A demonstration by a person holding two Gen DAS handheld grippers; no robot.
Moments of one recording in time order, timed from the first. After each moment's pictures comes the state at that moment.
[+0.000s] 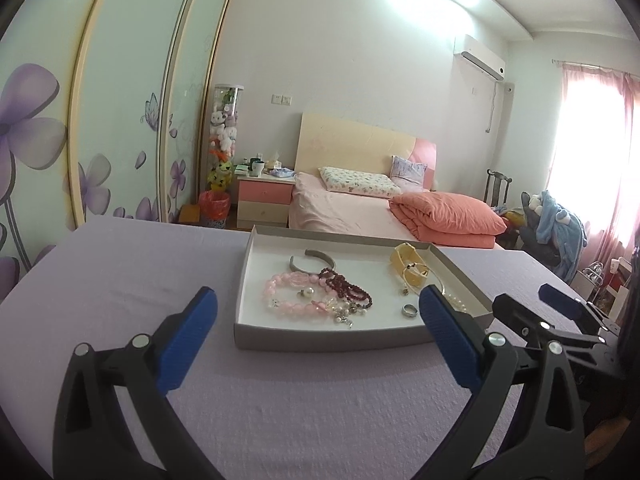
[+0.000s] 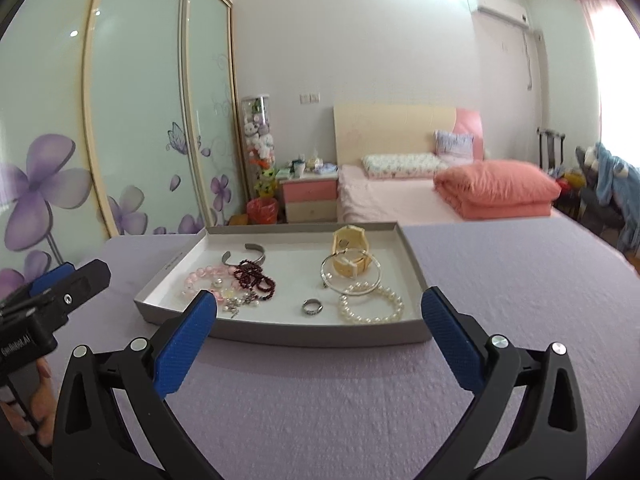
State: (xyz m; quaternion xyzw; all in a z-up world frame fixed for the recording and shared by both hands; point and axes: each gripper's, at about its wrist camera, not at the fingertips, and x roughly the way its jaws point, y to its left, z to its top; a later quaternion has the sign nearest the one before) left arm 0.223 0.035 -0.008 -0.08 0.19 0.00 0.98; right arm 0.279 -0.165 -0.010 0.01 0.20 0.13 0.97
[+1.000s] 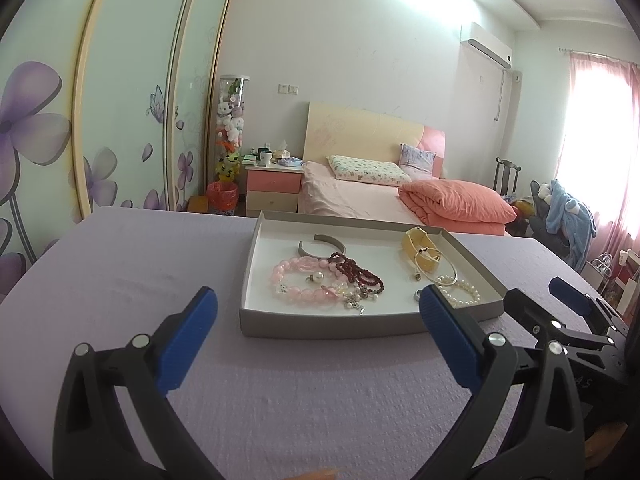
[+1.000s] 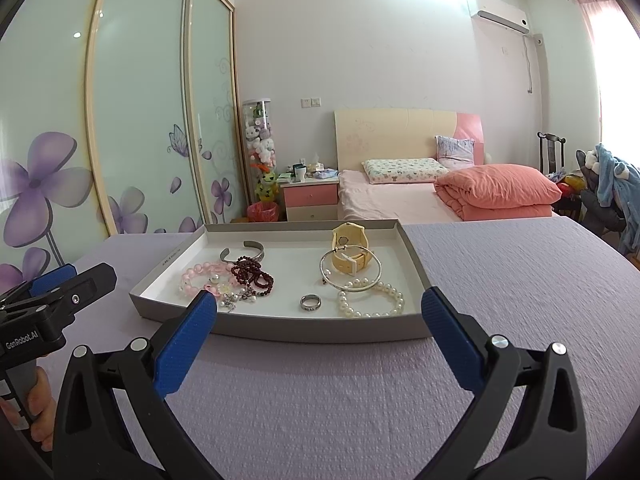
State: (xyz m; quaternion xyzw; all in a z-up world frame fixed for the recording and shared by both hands) left arm 0.229 0.033 -0.018 -0.07 0.21 0.01 0.97; right arm 0.279 -0.166 -0.021 0.02 0.20 0.14 0.97
